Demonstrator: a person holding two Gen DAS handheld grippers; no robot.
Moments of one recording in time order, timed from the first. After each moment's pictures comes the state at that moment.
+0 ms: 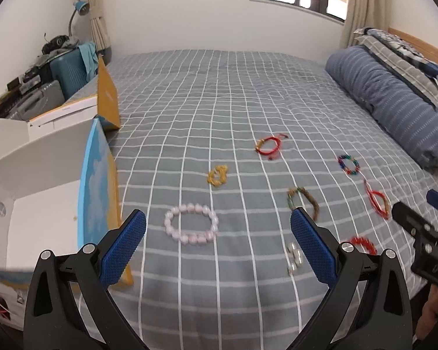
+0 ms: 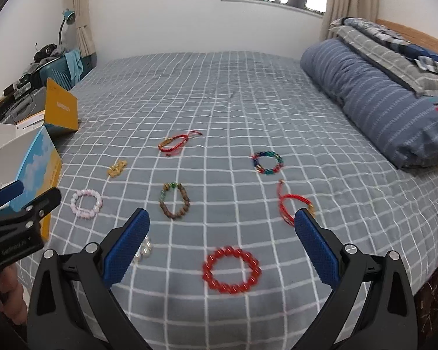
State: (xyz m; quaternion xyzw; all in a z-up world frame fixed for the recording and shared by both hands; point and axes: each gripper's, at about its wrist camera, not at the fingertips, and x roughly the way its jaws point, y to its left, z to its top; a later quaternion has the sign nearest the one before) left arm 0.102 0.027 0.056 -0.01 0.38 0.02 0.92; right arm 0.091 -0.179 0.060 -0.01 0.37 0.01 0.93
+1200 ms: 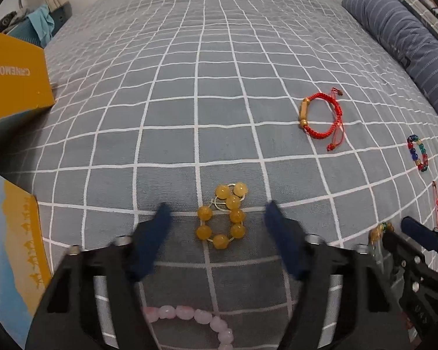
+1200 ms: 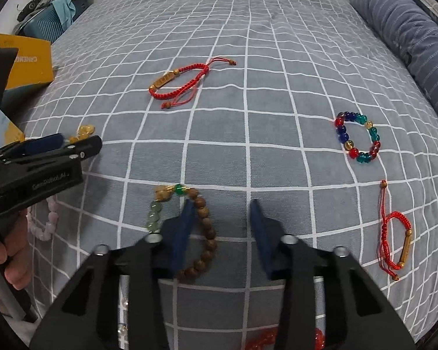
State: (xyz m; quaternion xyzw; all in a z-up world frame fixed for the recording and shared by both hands) left arm 0.283 0.037 -0.058 0.02 0.53 -0.01 0.85; right arm 0.233 -0.145 -0.060 -0.01 0.54 0.06 0.84
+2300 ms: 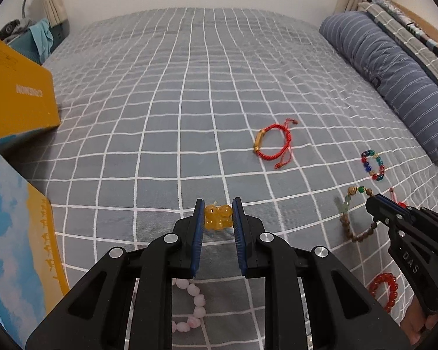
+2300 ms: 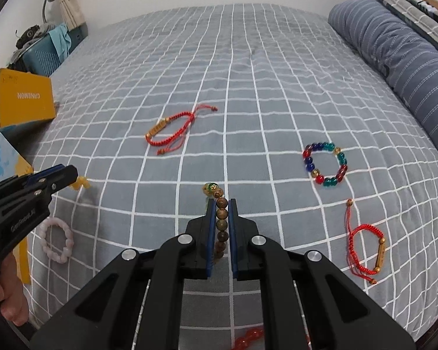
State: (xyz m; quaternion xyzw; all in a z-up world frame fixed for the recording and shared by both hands) left arm 0.242 0.028 -0.002 0.00 0.47 -0.04 0.88; right arm 0.221 -0.161 -0.014 0.01 0.46 0.03 0.89
